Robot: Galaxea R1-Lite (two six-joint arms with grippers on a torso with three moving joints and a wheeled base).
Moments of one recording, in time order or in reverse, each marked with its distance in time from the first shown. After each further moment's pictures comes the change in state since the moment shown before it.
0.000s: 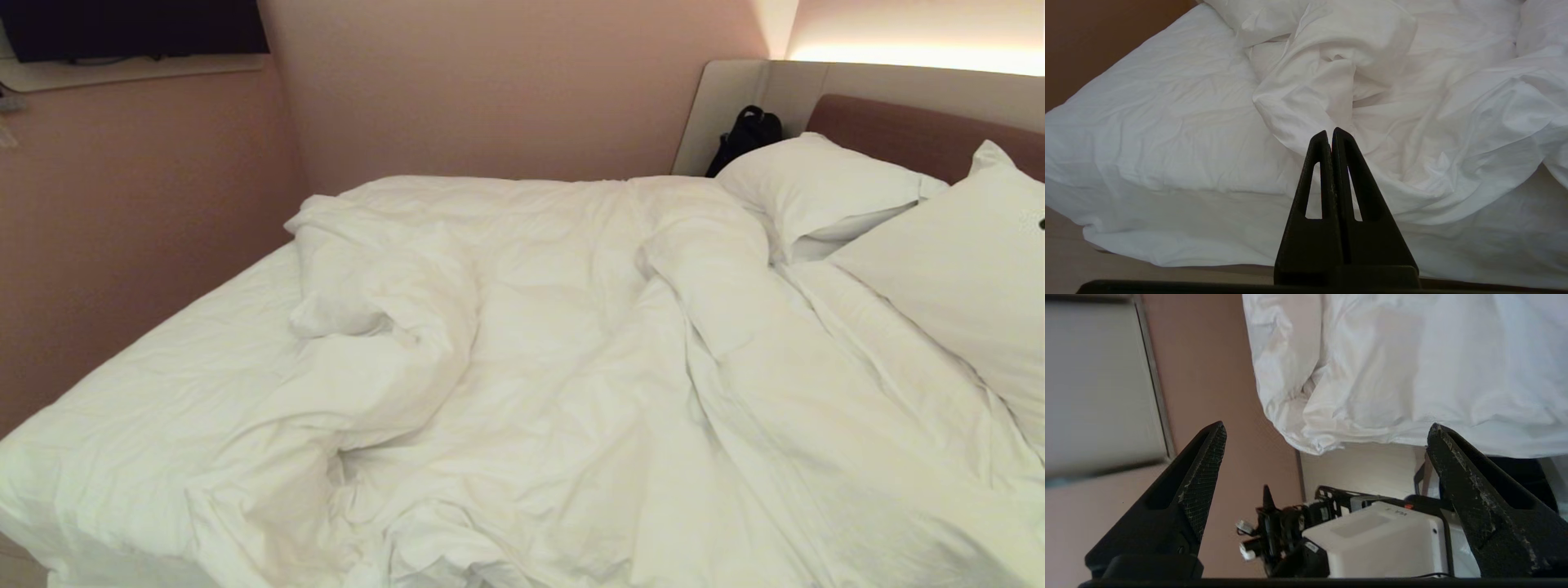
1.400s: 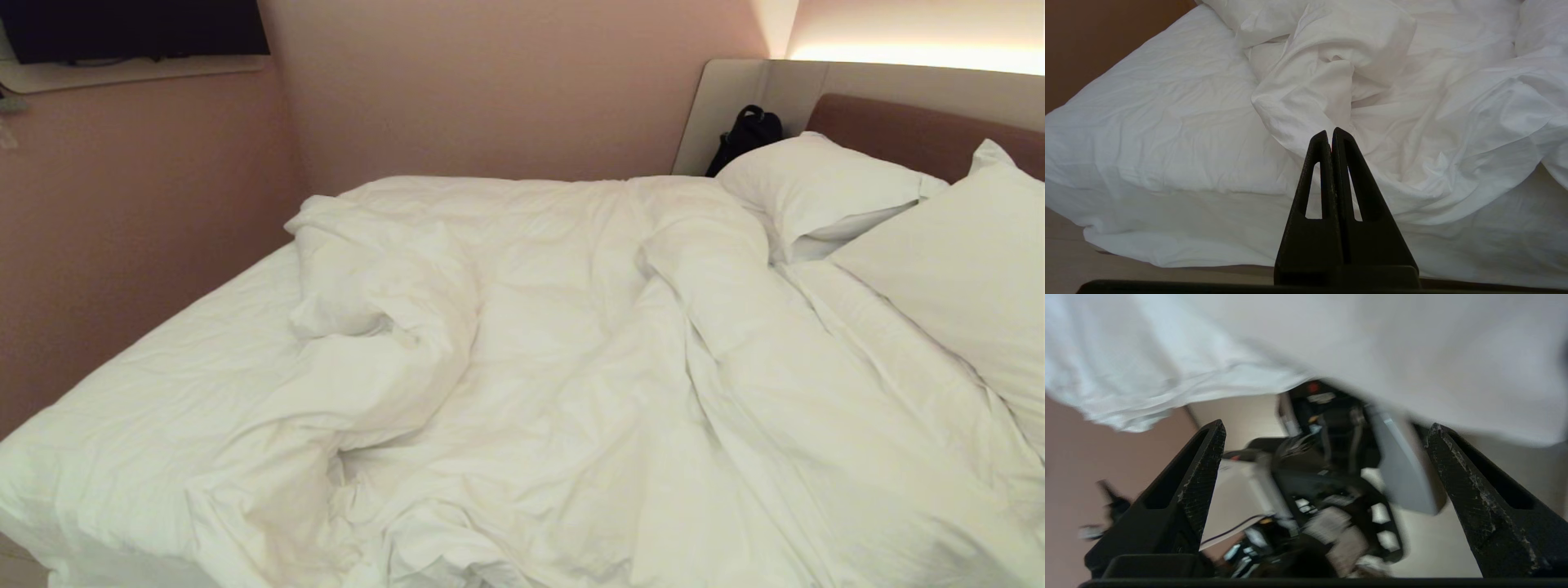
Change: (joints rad) left arm 0.000 0.000 0.000 0.000 0.000 0.000; right arm -0.410 0.406 0.475 -0.256 -0.522 -0.687
